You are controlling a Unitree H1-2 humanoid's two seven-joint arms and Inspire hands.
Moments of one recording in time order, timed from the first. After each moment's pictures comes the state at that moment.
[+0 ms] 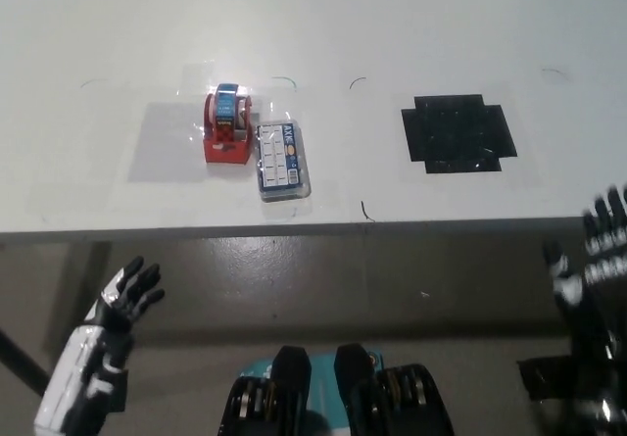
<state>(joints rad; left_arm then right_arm) 0.12 0.24 0.04 -0.25 -0.14 -0.27 -0.18 0.01 0.04 -0.07 -0.10 0.19 -0.36 -0.07</state>
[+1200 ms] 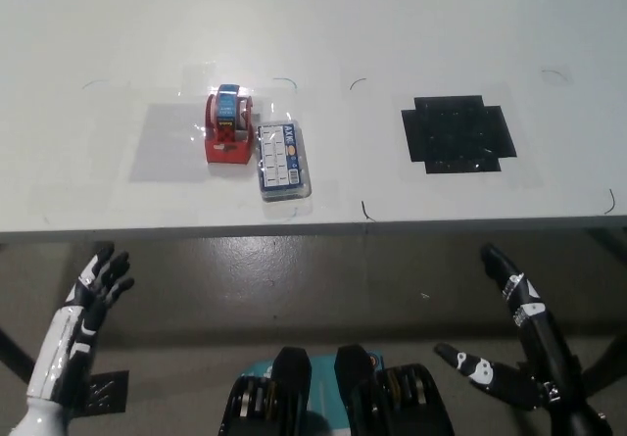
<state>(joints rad) 0.03 0.23 0.11 0.04 -0.12 -0.35 -0.18 0.01 -0.14 0.11 0.01 -0.05 -0.41 0.07</state>
